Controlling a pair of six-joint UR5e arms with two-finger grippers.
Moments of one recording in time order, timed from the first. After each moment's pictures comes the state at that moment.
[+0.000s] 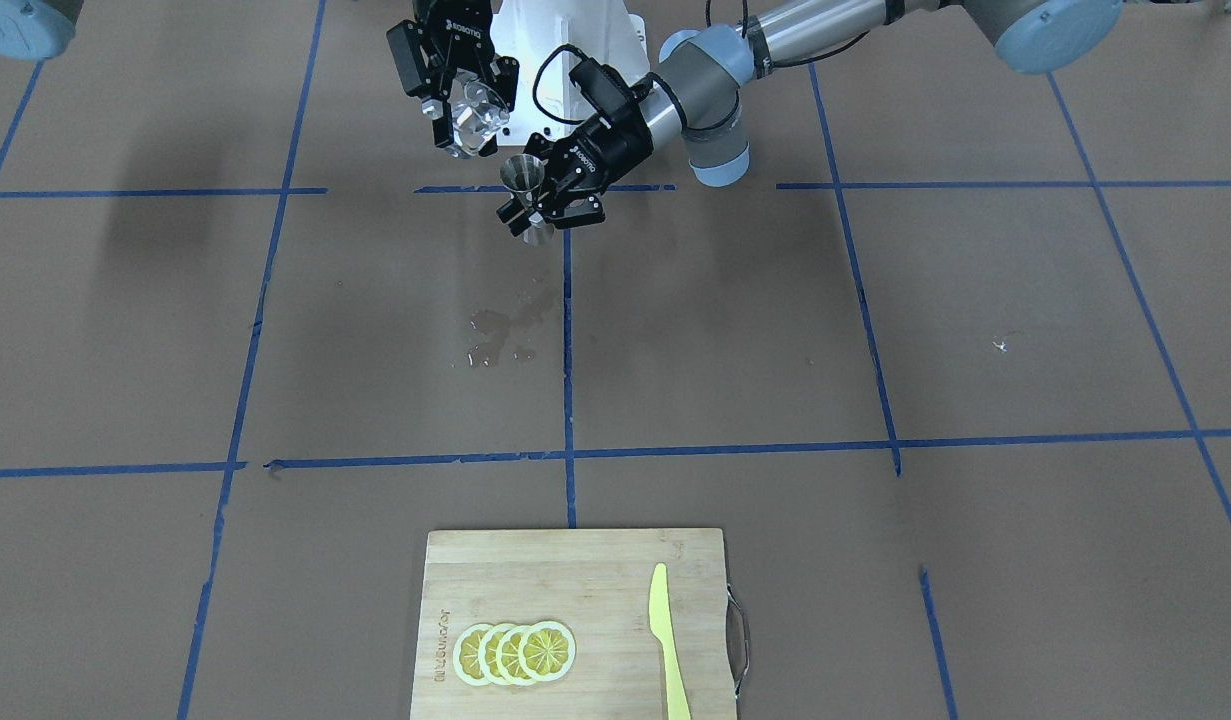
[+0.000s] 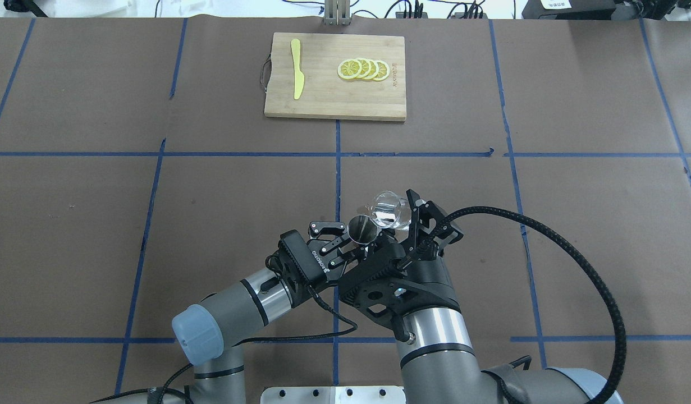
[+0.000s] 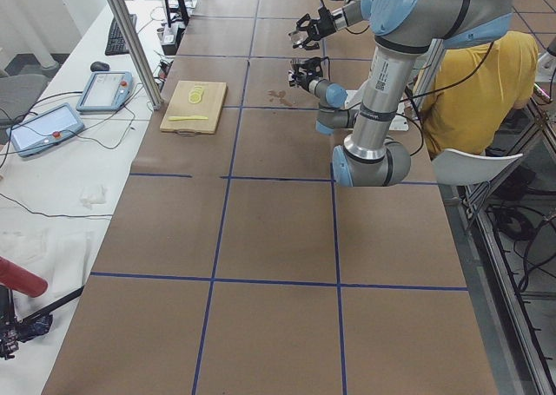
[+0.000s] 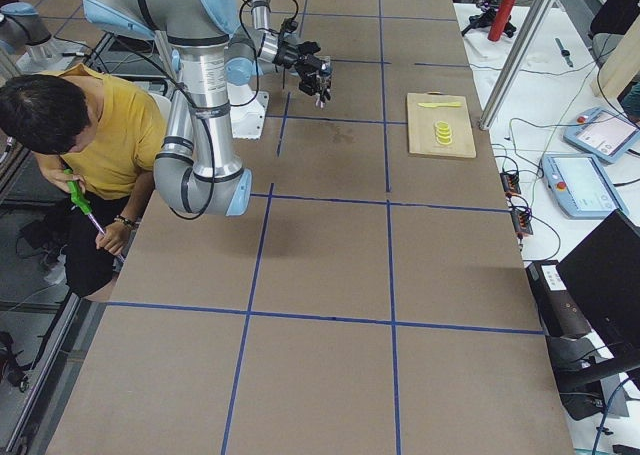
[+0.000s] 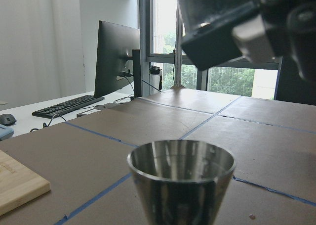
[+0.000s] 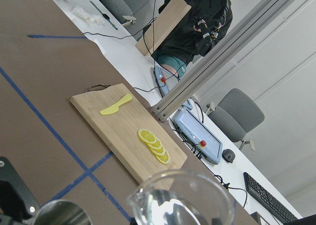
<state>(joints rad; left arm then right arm) -0.19 -2.19 -1.36 -3.20 -1.16 -0.25 0.00 -1.15 2.20 -1.72 0.43 0.62</state>
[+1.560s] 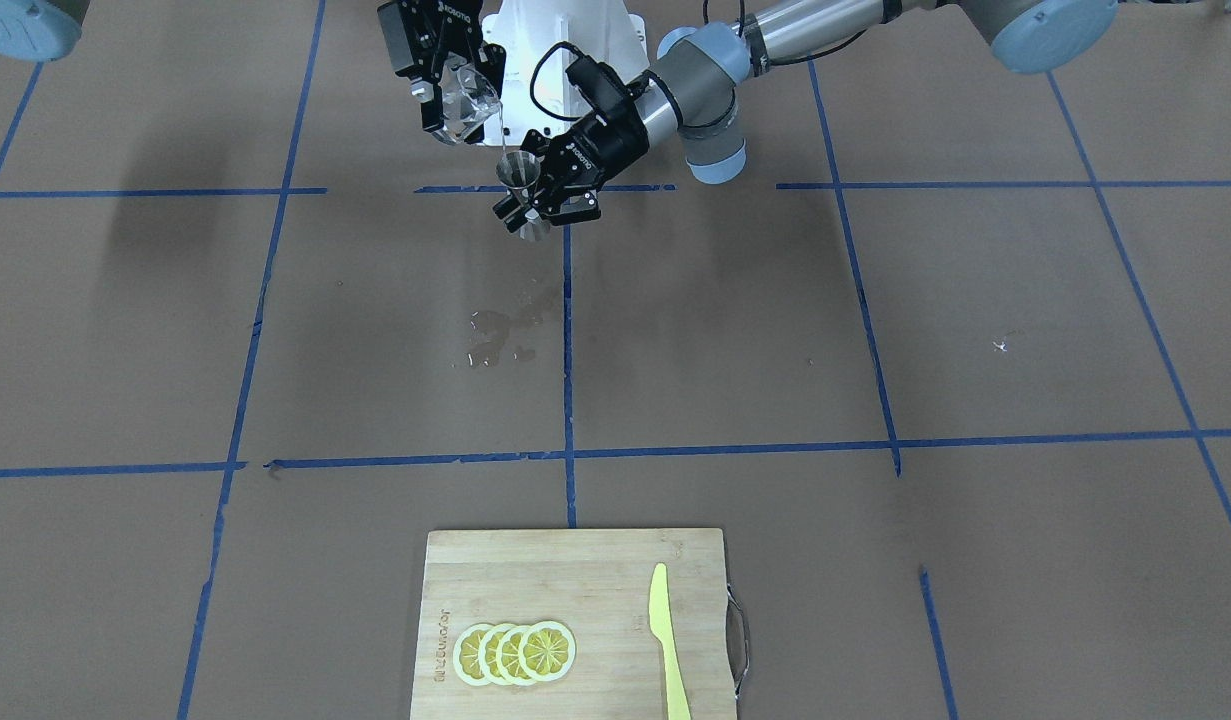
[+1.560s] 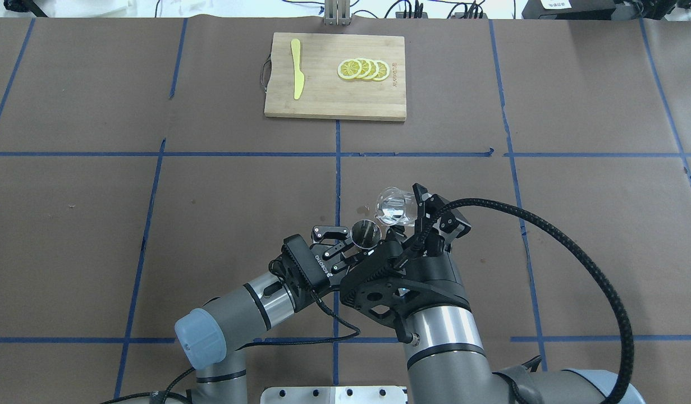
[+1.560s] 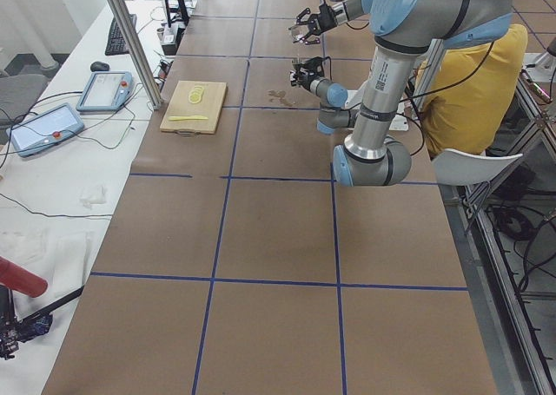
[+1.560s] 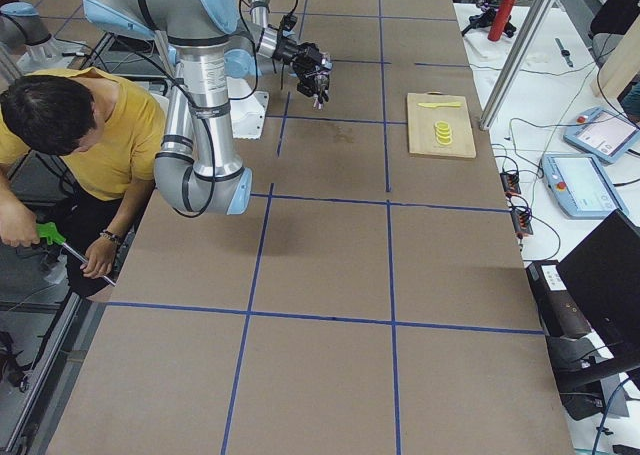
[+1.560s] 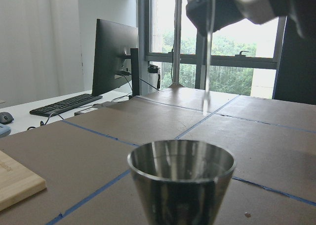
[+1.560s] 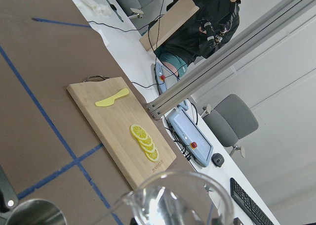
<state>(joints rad) -0.18 -2.19 -1.35 -3.20 -1.16 -0.25 0.00 -1.14 2.26 -1.83 0.43 0.55</state>
